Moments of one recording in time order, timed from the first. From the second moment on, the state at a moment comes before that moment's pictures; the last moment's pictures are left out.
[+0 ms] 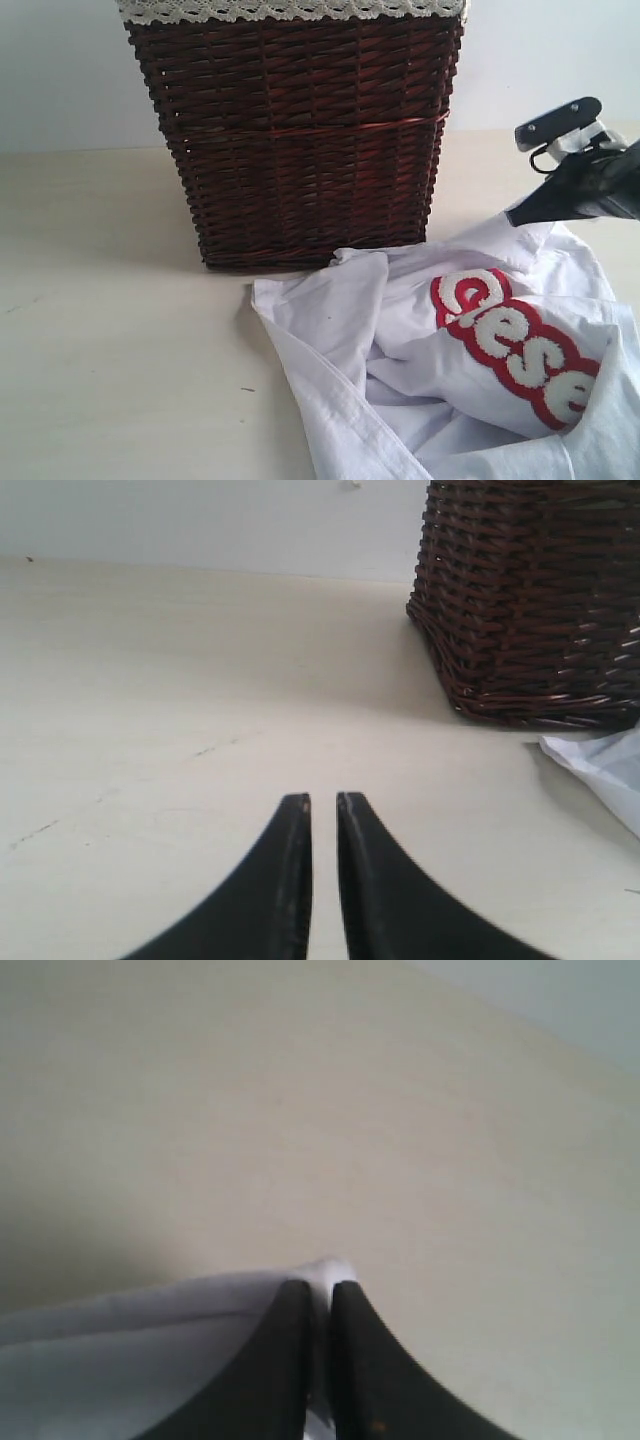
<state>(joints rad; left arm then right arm) -0.08 0.01 0.00 -0.07 0.37 -0.08 0.07 1.97 -0.99 0.75 -0.28 -1.08</state>
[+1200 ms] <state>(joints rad) -0.08 0.01 0.00 -0.07 0.37 -0.08 0.23 1.42 -0.72 0.53 -0.03 -0.98</state>
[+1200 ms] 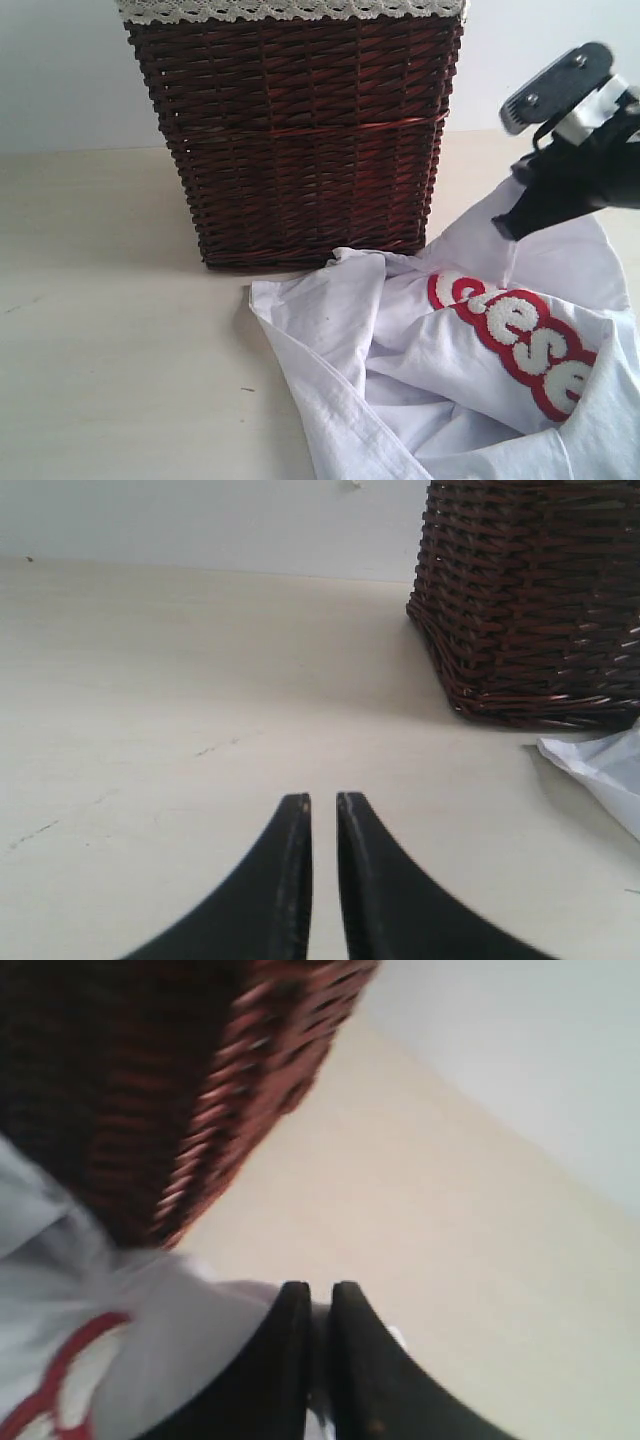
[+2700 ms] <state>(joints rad) -0.08 0.01 0.00 -0.07 0.37 -0.08 0.41 1.74 -0.72 1.11 0.76 -1.30</state>
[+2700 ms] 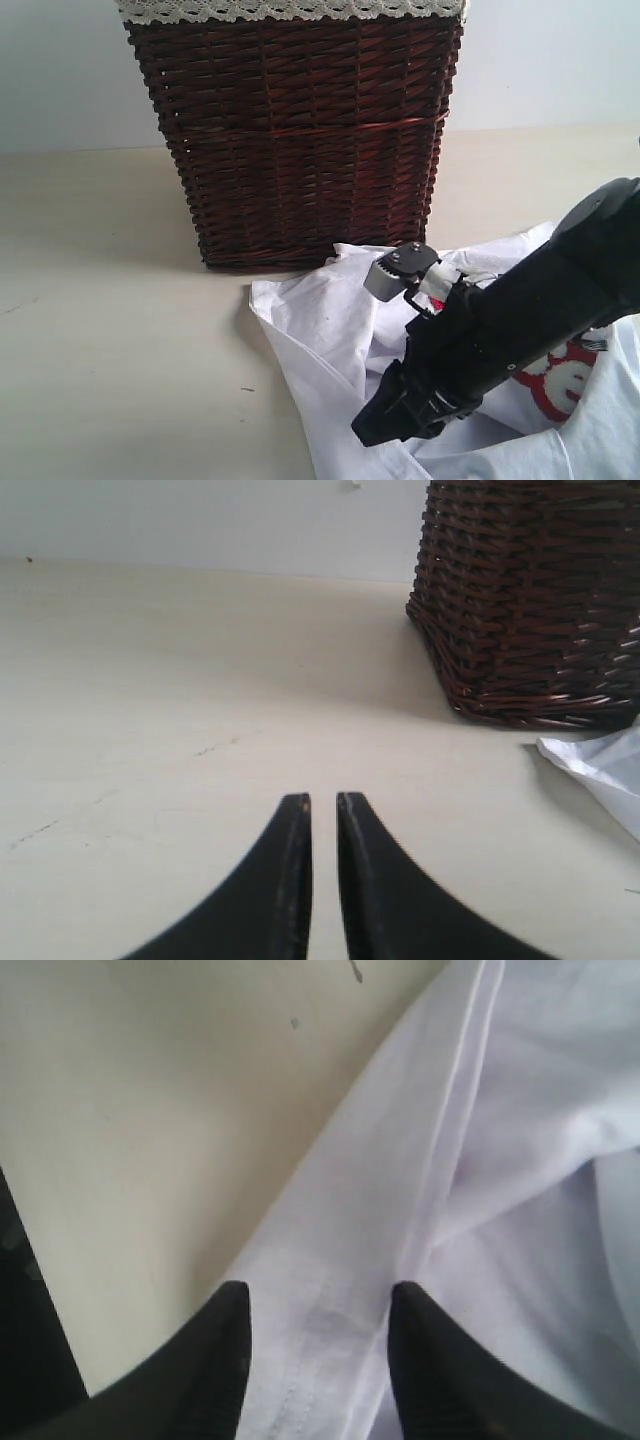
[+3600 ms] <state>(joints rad) -0.08 0.01 0.00 -0.07 0.37 -0.08 0.61 1.76 -0.90 1.51 0.98 -1.45</state>
